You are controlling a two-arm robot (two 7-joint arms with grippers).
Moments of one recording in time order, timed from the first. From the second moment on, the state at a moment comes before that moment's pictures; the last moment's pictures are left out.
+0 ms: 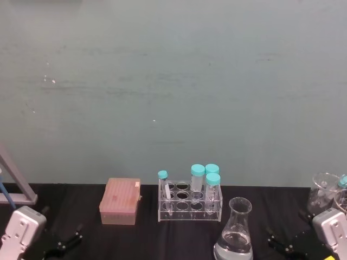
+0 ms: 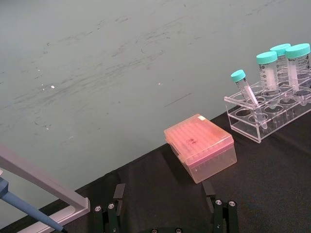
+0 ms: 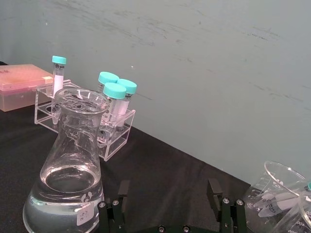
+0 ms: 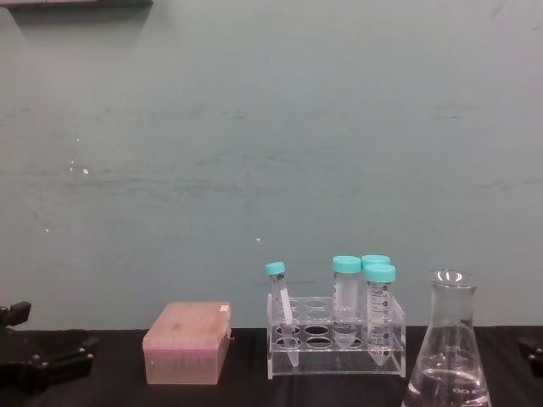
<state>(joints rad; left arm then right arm) -0.20 0.60 0.45 -1.41 -0.25 -0.12 0.03 0.20 0.60 -0.45 -1.41 0.25 -0.12 -0.03</state>
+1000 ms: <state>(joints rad) -0.20 0.60 0.45 -1.41 -0.25 -0.12 0.03 0.20 0.60 -0.45 -1.41 0.25 -0.12 -0.03</state>
